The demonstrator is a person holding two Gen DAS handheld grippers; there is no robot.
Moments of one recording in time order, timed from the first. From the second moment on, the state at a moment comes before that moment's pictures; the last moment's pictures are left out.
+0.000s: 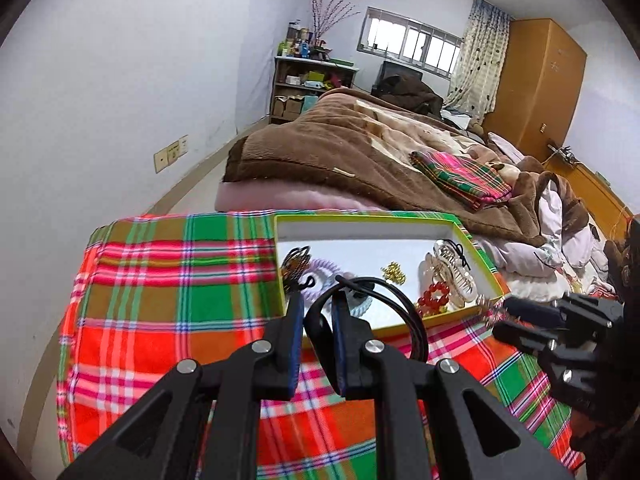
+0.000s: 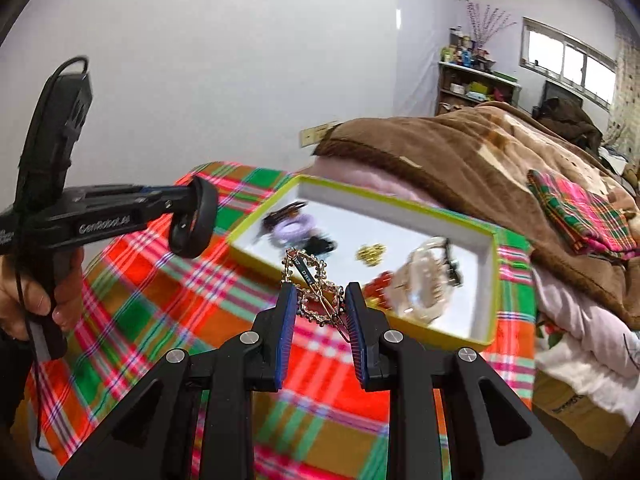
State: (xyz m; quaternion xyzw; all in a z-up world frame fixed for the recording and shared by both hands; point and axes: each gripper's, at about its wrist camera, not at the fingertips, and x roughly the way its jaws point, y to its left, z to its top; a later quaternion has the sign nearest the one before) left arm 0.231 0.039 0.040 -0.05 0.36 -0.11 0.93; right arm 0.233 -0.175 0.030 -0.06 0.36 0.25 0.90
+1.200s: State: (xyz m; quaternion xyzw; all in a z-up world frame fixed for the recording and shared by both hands) left arm 0.332 -0.017 -0.005 -0.02 0.40 -0.13 0.91; right arm 0.358 -0.242 -0.024 -0.02 0.41 0.17 0.89
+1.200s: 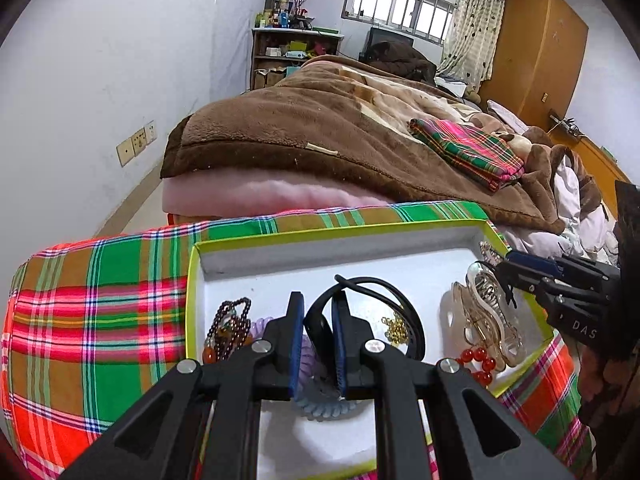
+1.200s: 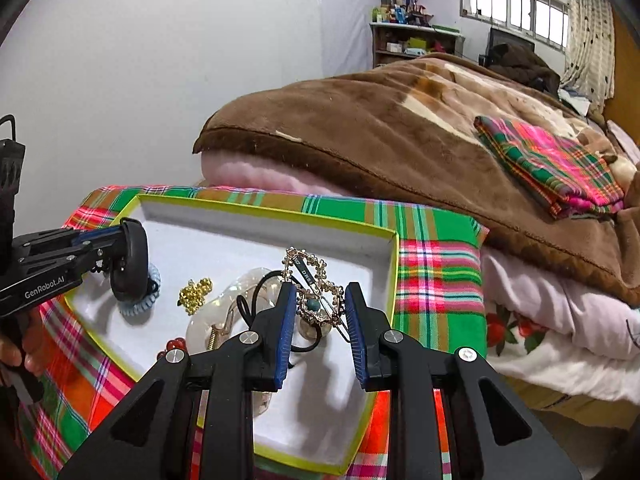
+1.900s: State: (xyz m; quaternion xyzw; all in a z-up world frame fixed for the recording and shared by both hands) left arm 0.312 -0.012 0.016 -0.04 0.39 -0.12 0.91; right arm 0.312 -0.245 0.008 0.00 0.38 0.19 0.90
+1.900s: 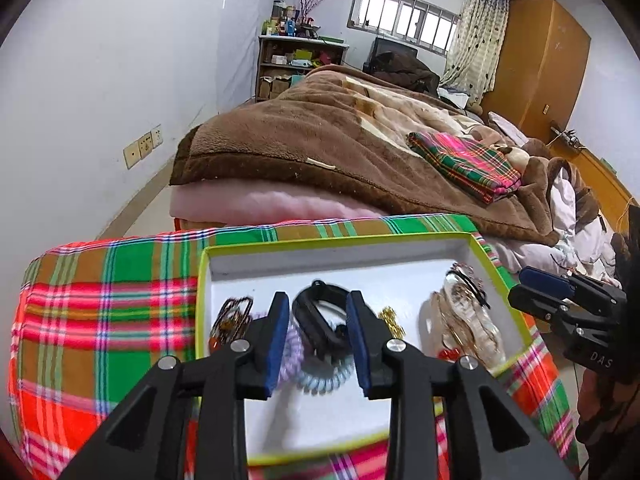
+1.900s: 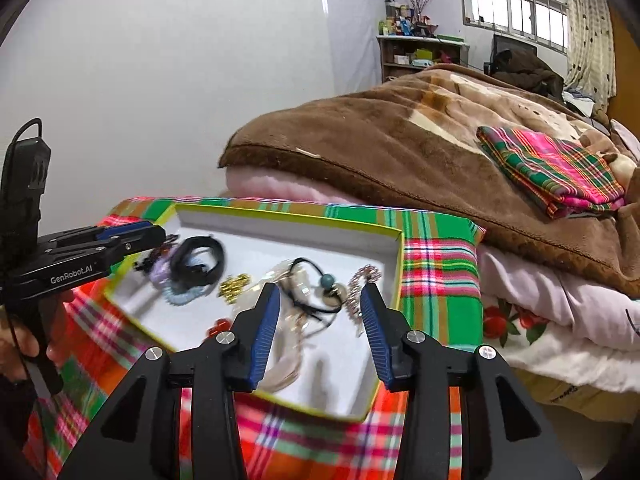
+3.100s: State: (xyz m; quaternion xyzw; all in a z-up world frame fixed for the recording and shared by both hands) left arm 0.093 -0.026 0.034 -0.03 0.37 -0.05 0.93; right arm 0.099 -0.220 0.038 -0.02 0.36 0.20 0.91
